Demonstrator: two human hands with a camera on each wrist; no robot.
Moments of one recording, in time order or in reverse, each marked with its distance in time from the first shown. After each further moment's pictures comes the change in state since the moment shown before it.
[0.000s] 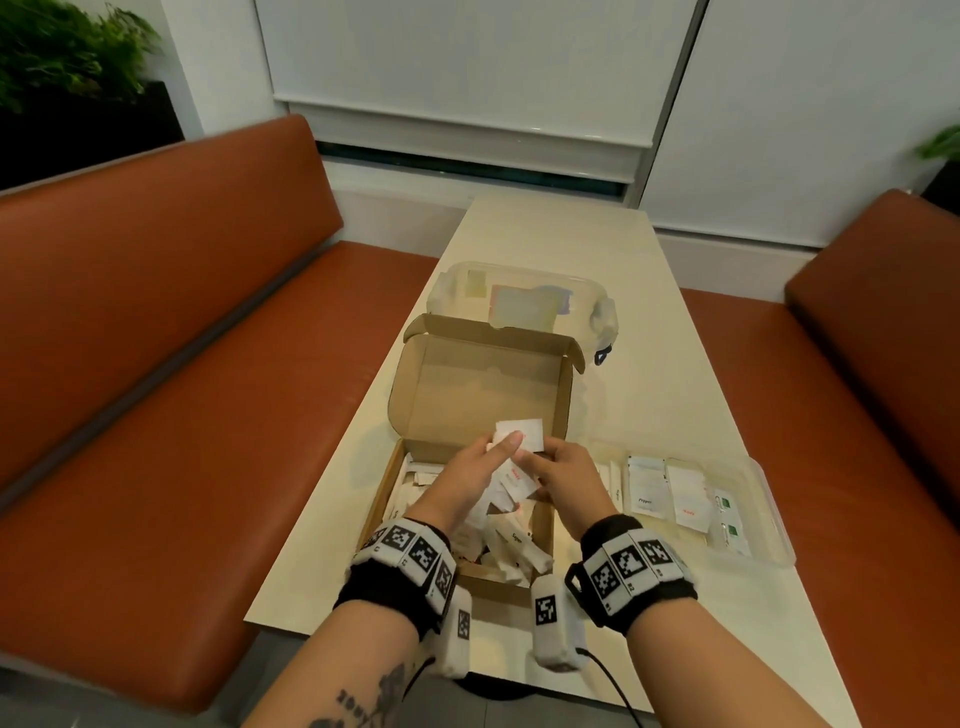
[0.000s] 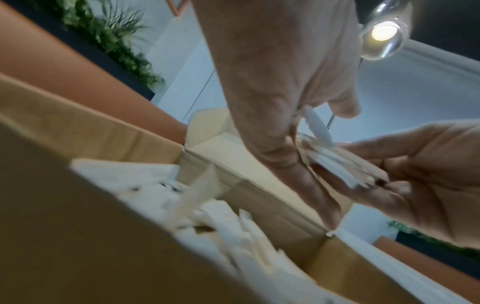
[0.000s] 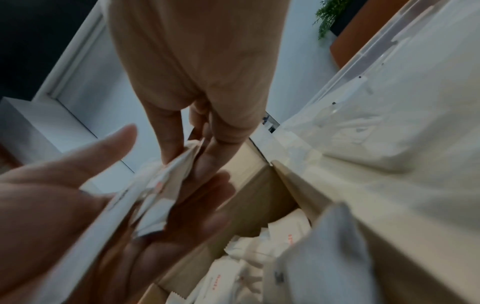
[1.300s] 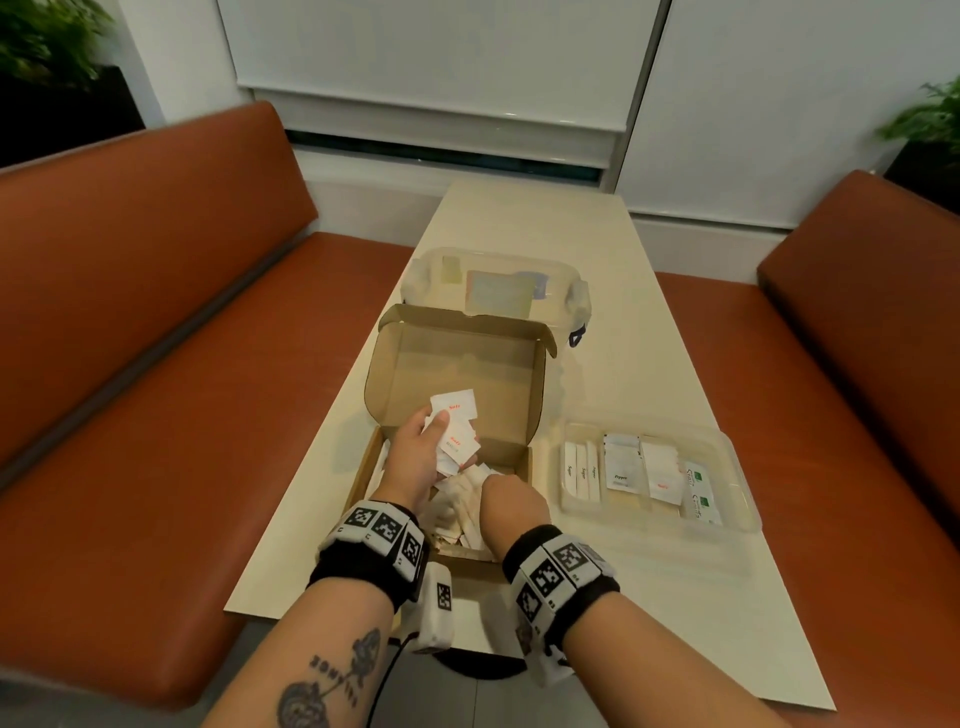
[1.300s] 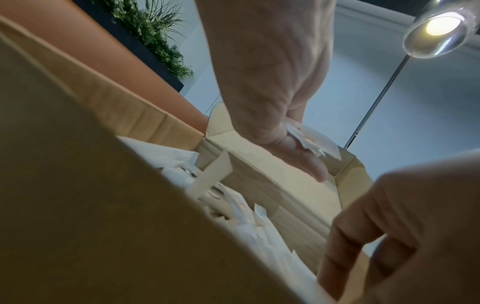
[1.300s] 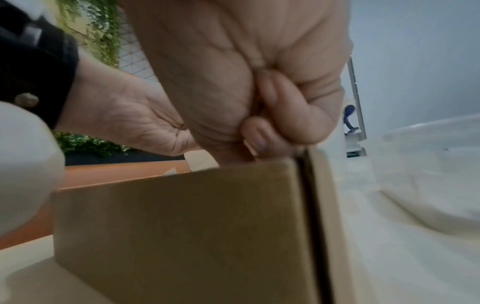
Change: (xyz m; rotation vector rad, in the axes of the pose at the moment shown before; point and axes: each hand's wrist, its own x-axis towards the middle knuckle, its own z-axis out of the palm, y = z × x) left_hand 0.008 -0.008 -0.017 -0.178 0.292 0.076; right_hand -0.030 0.014 0.038 -1.310 -0.123 0.051
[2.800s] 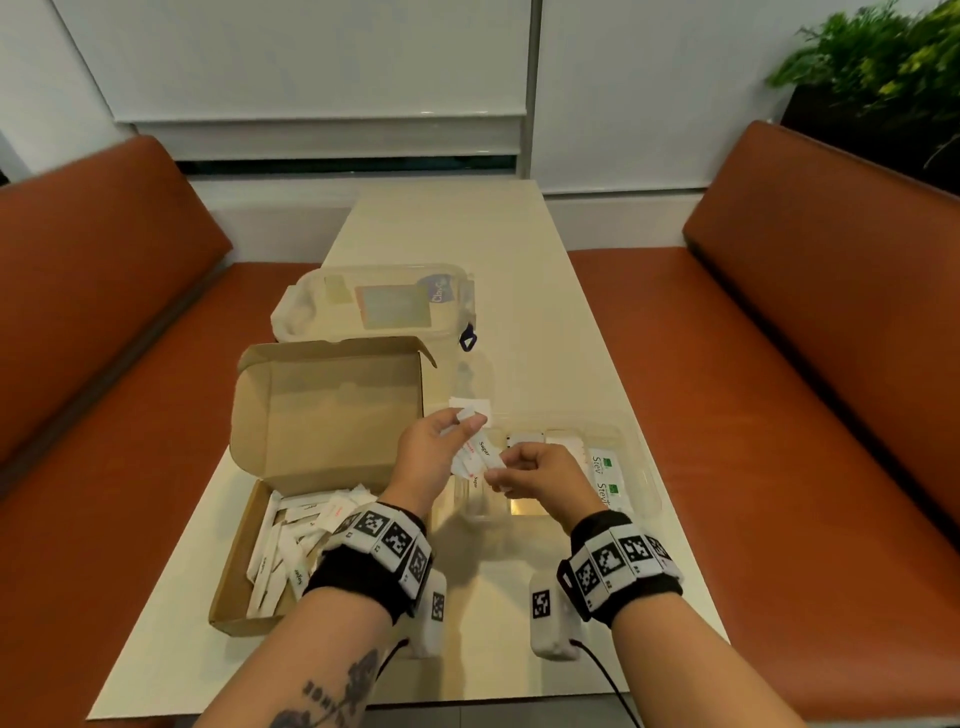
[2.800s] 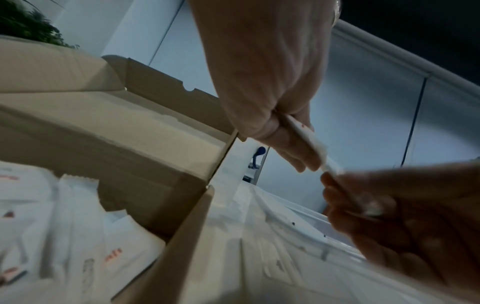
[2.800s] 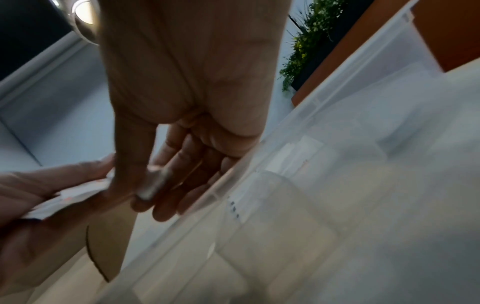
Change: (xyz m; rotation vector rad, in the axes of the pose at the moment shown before) left_hand 0.008 -0.019 0.135 0.368 -0.204 0.177; right_hand 0.007 0.168 -0.034 1.328 0.132 -0.017
